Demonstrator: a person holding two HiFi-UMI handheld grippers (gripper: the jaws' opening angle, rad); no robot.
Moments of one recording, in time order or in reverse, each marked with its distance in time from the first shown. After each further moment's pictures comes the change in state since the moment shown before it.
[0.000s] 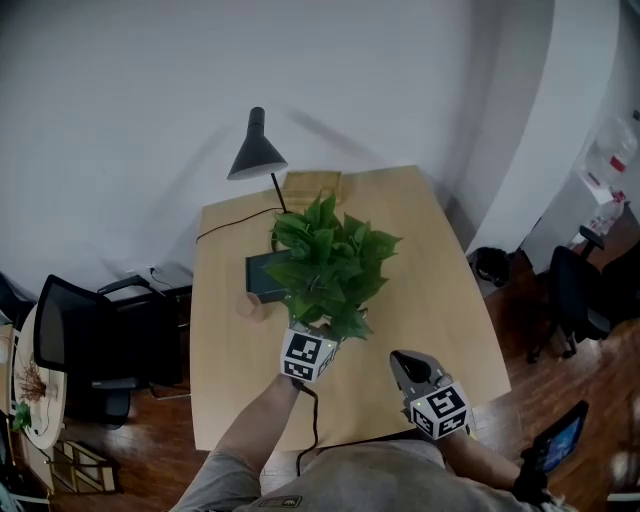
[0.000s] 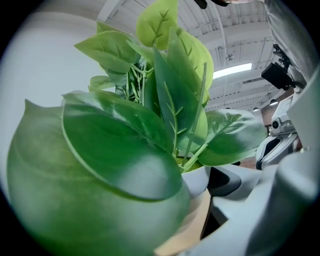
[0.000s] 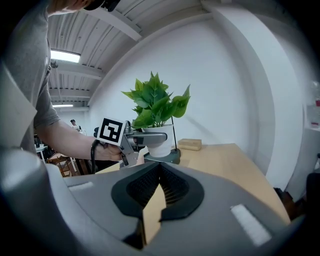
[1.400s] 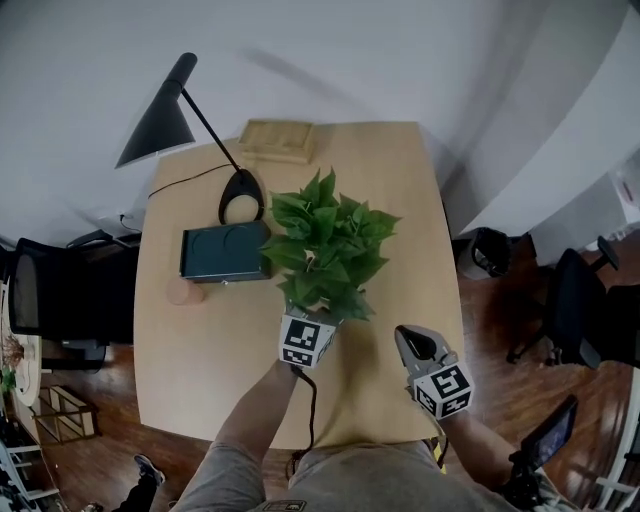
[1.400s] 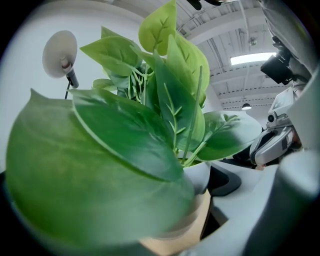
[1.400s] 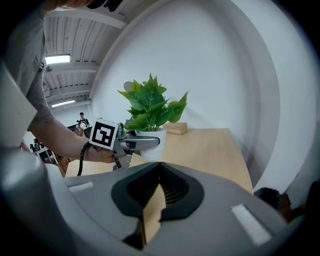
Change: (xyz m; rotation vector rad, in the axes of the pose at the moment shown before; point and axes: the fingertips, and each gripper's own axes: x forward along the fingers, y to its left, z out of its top) left arm 0.157 -0.025 -0.100 -0.128 0.113 0.137; right arm 0.032 -0.197 -0.047 0.010 0.185 0.085
